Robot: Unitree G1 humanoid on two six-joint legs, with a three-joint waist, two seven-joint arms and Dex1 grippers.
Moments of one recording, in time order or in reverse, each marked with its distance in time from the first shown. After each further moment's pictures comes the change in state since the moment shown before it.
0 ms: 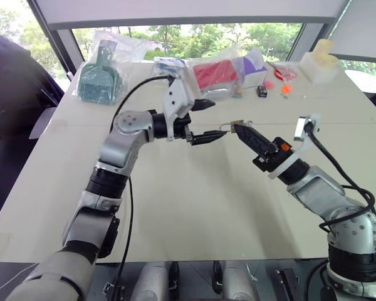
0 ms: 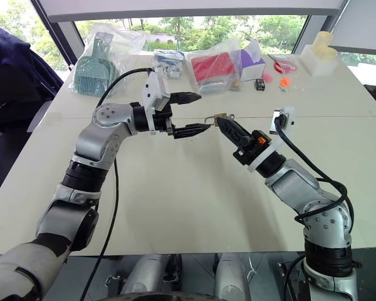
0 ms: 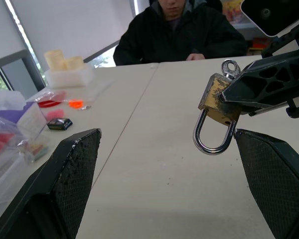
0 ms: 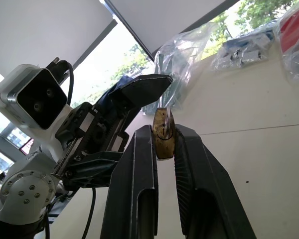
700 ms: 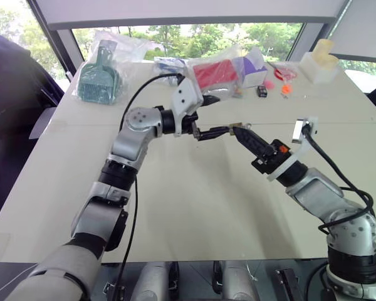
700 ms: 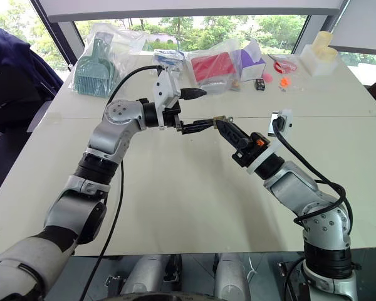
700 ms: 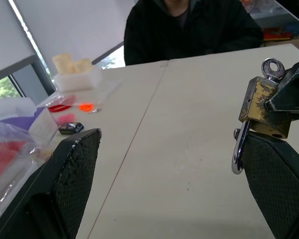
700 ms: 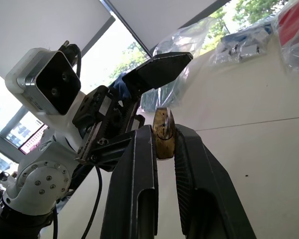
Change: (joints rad) left arm -0.064 -0.037 -0.018 0.157 0.054 -0.132 -0.004; right arm 0.016 0.003 0.010 -0.007 0.001 -0.001 -0.009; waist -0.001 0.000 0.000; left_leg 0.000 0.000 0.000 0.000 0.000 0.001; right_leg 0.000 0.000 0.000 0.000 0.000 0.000
